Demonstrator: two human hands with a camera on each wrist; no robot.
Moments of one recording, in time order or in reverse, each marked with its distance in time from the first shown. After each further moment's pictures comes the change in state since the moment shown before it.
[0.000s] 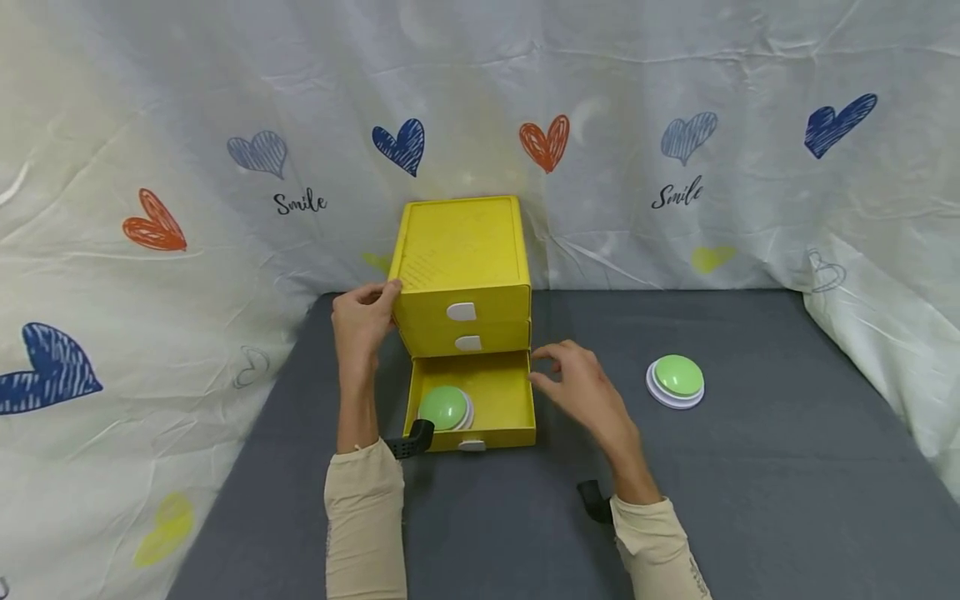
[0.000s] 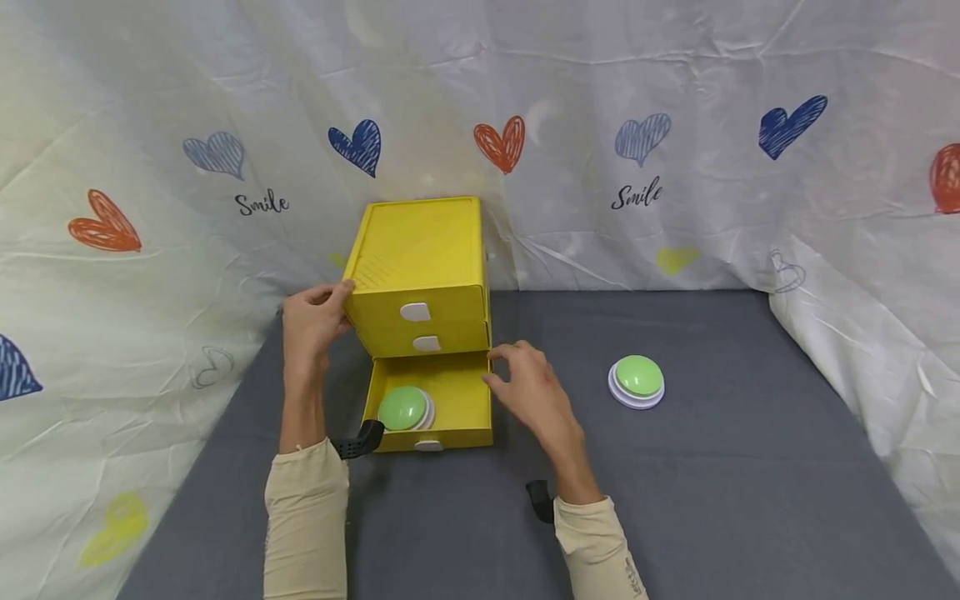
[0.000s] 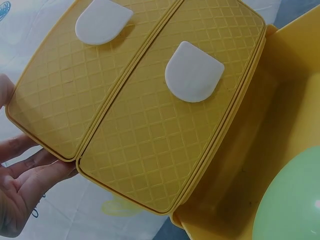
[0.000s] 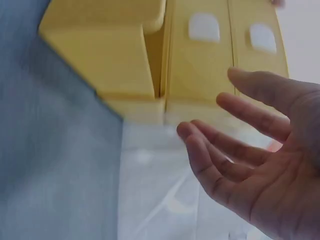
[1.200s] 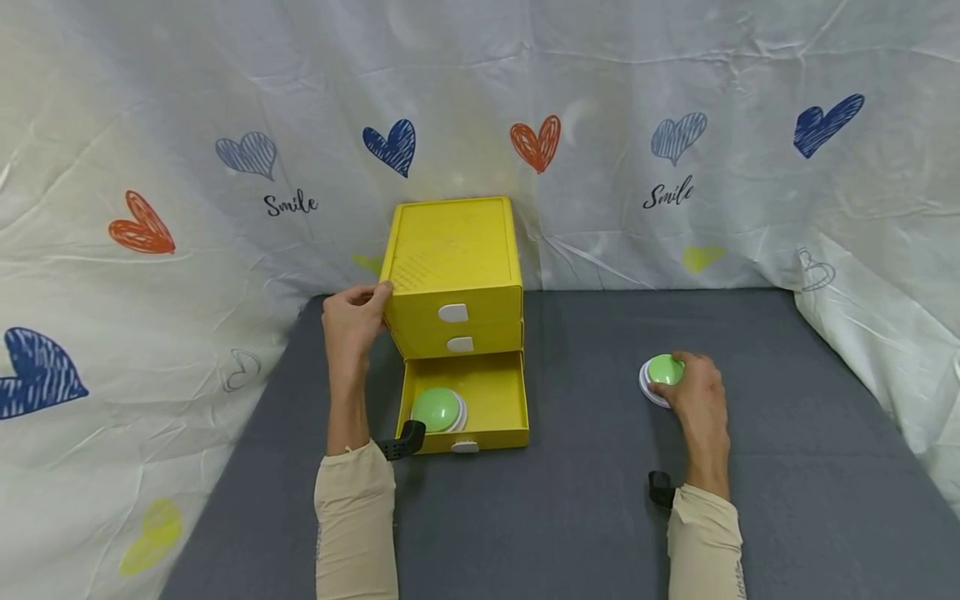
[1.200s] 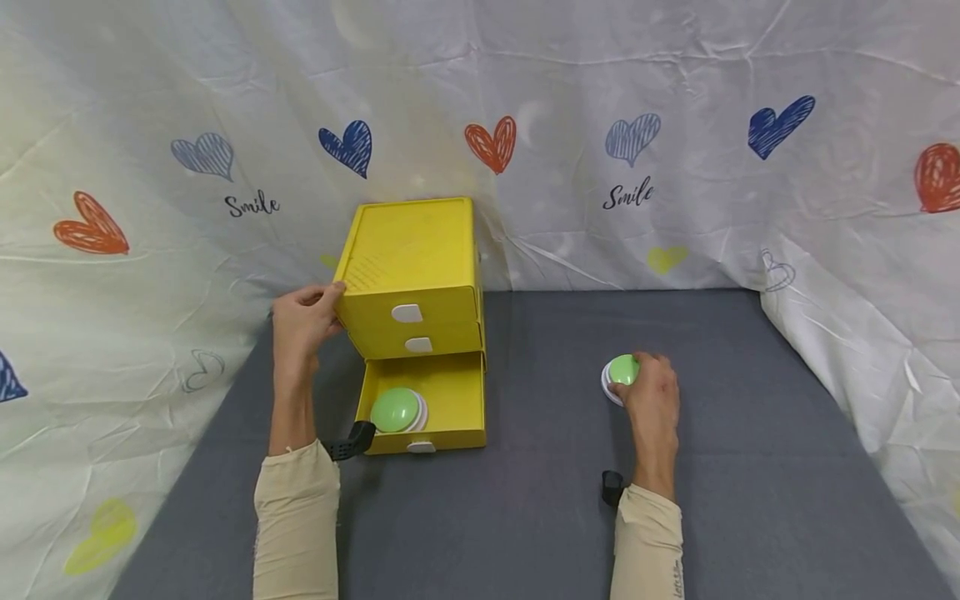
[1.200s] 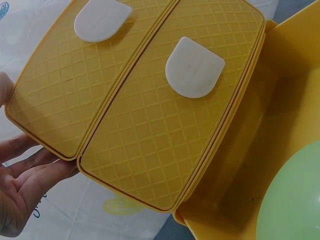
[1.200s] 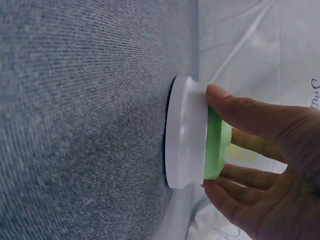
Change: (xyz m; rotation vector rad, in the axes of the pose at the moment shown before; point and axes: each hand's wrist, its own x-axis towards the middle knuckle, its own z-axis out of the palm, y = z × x) left_hand 0.001 0.002 0.000 0.038 0.004 -0.006; right_hand -0.041 0.135 -0.061 -0.170 0.295 0.452
